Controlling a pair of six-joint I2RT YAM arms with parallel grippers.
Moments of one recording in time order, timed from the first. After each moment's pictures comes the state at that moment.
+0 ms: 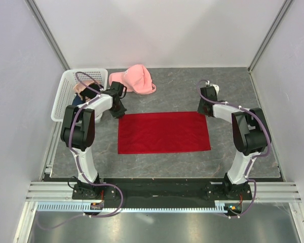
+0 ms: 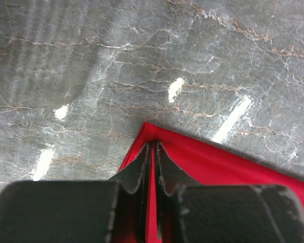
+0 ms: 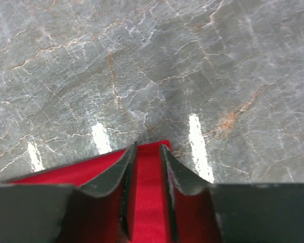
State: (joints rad) left arm -0.24 1.95 1.33 -0.58 -0.20 -0.72; right arm 0.21 1.86 1.09 -0.09 0.25 0.41
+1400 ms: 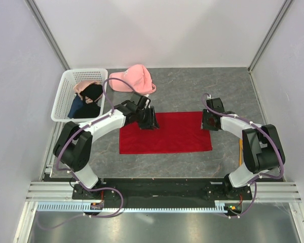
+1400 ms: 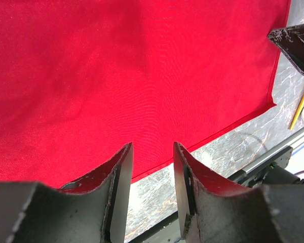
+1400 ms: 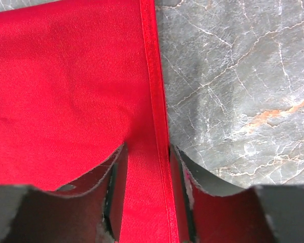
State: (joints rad) left arm -0.60 1.68 1.13 -0.38 0.25 -0.66; right arm 0.20 1.60 0.84 -0.28 0.11 0.31
